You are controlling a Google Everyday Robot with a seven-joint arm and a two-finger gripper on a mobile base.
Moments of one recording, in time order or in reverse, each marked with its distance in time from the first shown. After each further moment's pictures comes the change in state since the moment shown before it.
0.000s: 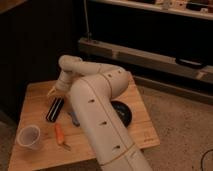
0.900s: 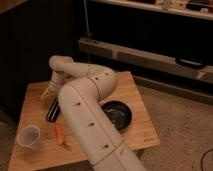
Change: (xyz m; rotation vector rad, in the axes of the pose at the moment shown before) arm 0.009 0.025 0.025 0.074 0.045 -0.007
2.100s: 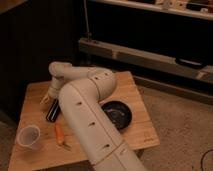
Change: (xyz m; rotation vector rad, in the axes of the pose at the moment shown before) arm 0.017 -0.006 0.027 -0.017 0.040 0.018
